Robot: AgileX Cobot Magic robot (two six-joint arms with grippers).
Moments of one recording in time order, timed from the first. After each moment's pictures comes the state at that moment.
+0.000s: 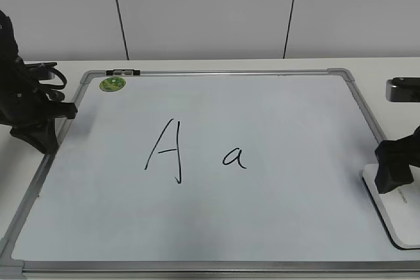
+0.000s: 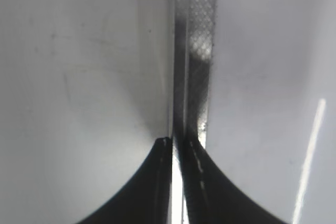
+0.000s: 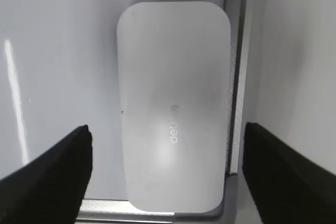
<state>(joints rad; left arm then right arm) -0.05 2.14 -1.47 -0.10 0.94 -0.05 0.05 1.57 -0.88 0.03 0.79 0.01</state>
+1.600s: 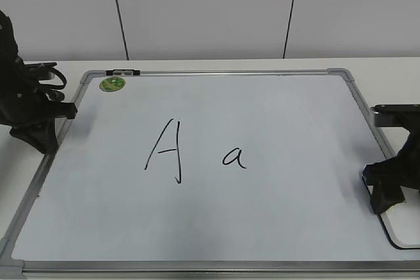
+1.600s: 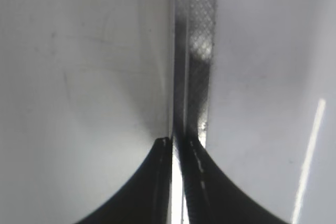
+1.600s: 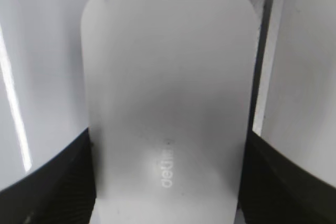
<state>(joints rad) -0.05 2.14 -1.47 -0.10 0.94 -0.05 0.05 1.73 -0.88 0.02 0.74 0.01</state>
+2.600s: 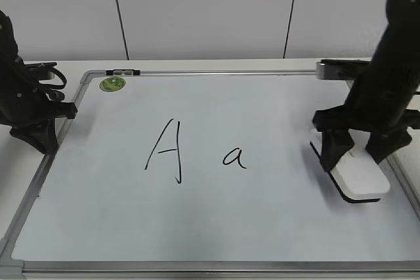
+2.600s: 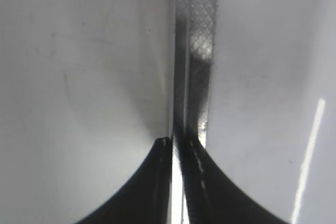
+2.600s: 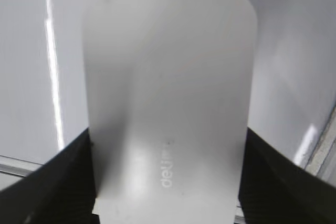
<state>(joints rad) -0.05 2.14 -1.47 -0.10 0.94 -0.05 0.16 1.83 -1.26 0.18 1.12 -0.07</state>
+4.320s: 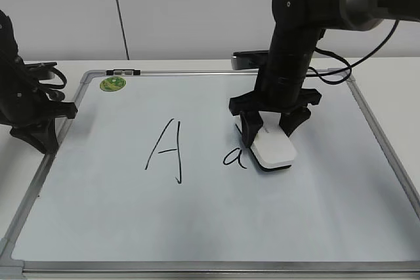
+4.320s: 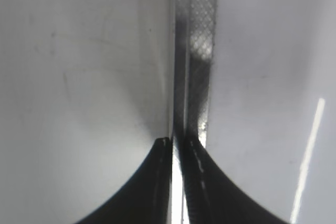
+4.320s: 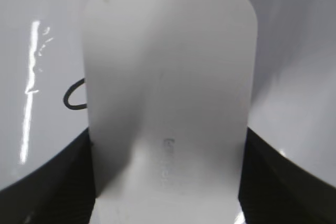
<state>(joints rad) -0.05 2.14 -1.47 -0.10 0.94 -0.05 0.37 2.21 -1.79 0.15 1.22 0.00</state>
